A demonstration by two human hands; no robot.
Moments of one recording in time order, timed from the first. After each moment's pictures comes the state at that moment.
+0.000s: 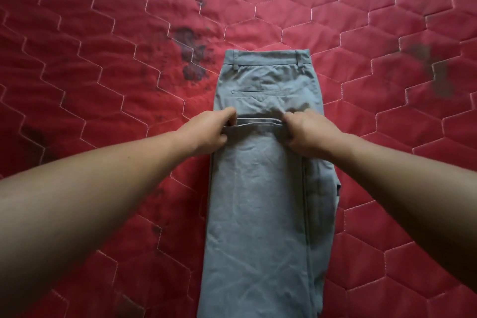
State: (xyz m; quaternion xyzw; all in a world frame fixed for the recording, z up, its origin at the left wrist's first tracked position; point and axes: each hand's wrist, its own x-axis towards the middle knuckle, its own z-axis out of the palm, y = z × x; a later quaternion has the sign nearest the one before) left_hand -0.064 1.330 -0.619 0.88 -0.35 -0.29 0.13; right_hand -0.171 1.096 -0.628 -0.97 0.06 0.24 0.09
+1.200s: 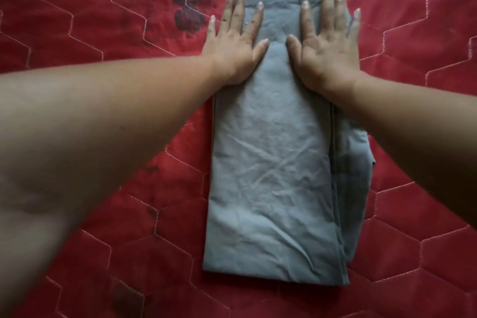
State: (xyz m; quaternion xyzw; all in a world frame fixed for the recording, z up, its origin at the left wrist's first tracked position) left_hand -0.006 1.262 -0.684 0.93 -0.33 -0.14 0.03; right_hand -0.107 1.088 -0.683 -0.99 0.16 0.04 0.04
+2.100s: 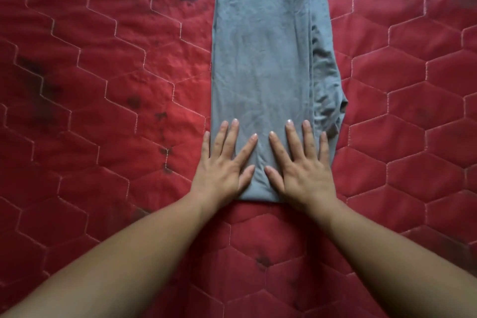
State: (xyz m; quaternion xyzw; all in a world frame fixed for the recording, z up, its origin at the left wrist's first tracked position) left_hand -0.307 1.421 -0.694 0.91 -0.40 -0.13 0.01; right_hand -0.408 1.230 -0.698 -0.99 0.08 0.07 0.03
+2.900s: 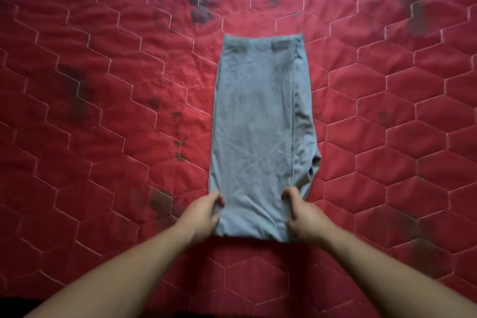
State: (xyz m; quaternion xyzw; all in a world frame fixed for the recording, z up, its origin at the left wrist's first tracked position) left_hand -0.378 1.504 -0.617 0.84 -0.14 -0.50 0.16; right_hand -0.495 1.251 -0.608 -0.81 0.22 0.42 0.34
